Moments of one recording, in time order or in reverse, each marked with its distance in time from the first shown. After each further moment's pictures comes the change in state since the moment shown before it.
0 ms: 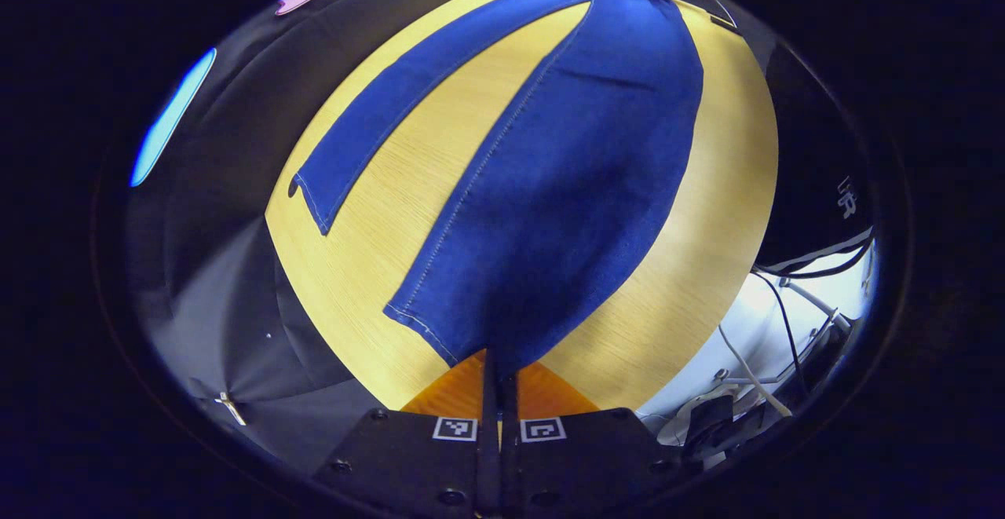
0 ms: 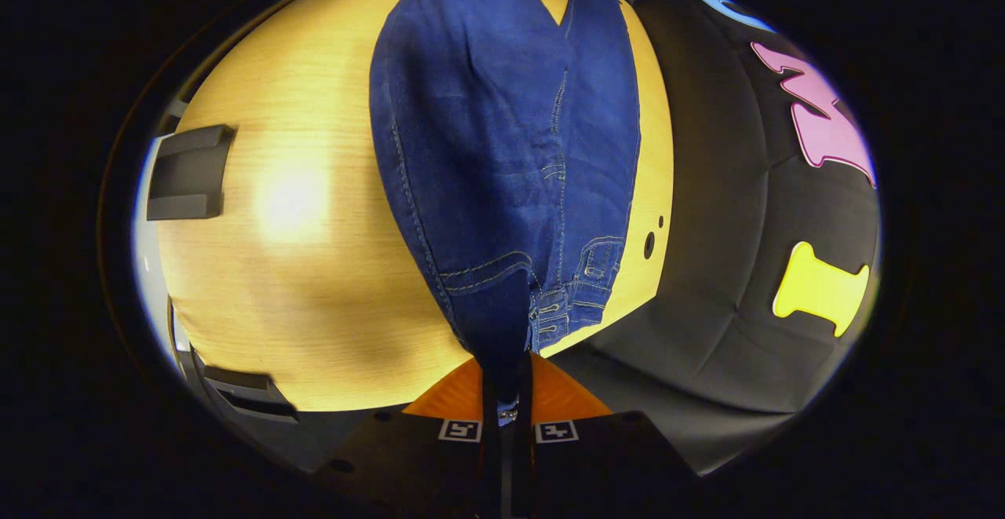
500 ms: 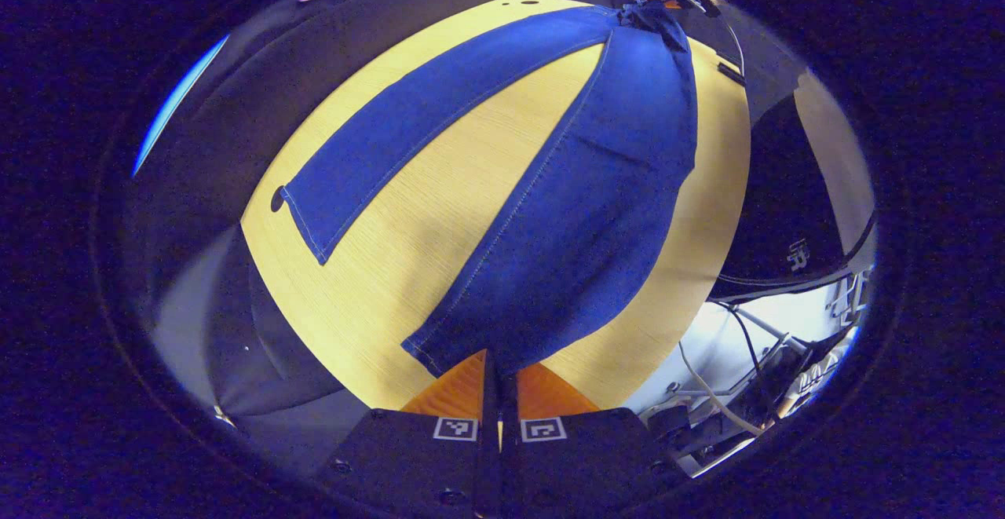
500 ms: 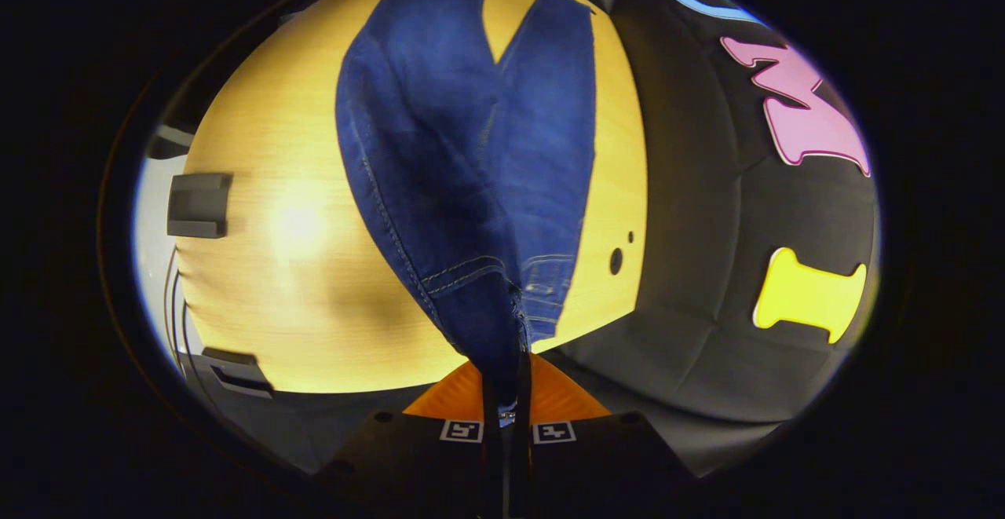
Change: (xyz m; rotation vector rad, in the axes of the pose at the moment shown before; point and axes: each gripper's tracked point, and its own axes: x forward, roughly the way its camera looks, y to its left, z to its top) left arm -0.039 0.039 0.061 -0.101 -0.043 -0.205; right arm -0.025 -0.098 0.020 0.039 -0.092 -0.018
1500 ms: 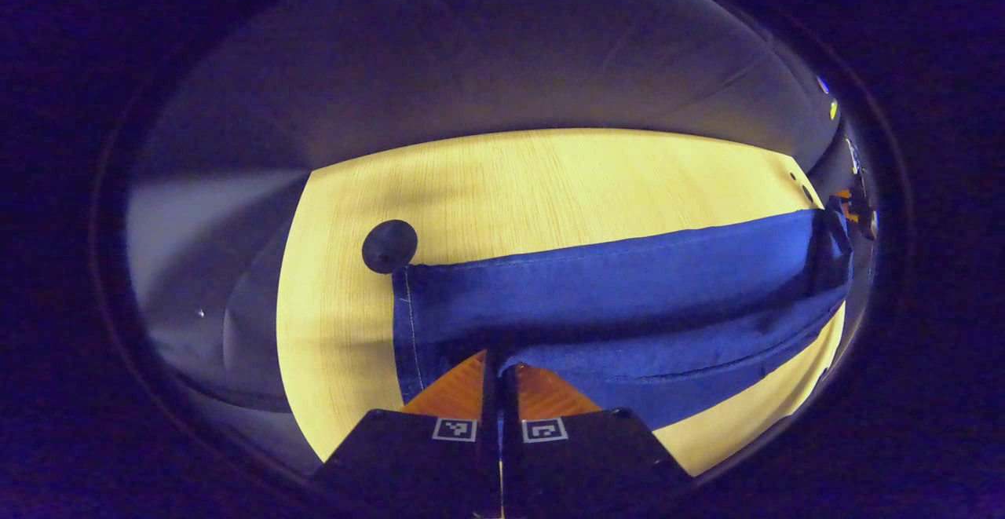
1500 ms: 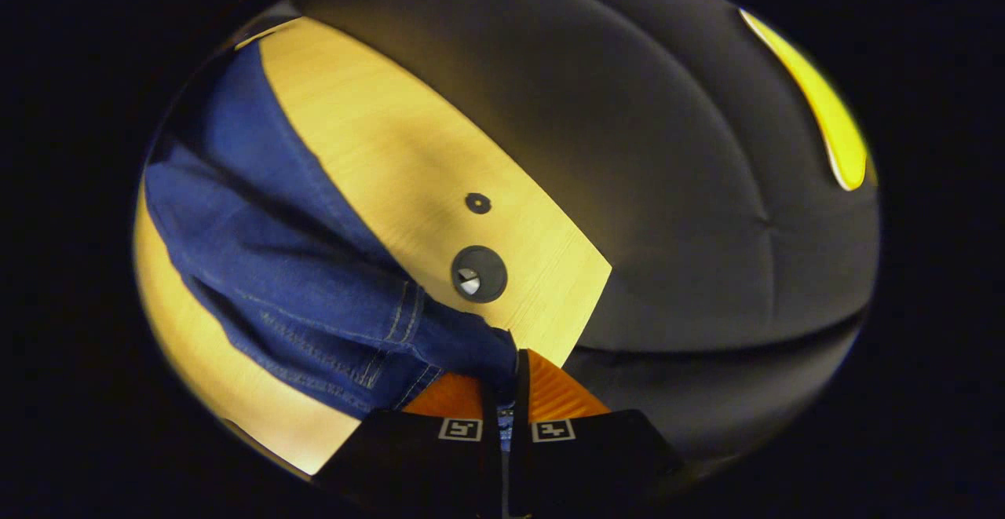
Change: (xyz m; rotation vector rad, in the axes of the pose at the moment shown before) left arm 0.121 0.252 0.200 -0.795 -0.219 0.134; right arm 0.252 -0.179 -0.029 0.897 0.160 -0.026
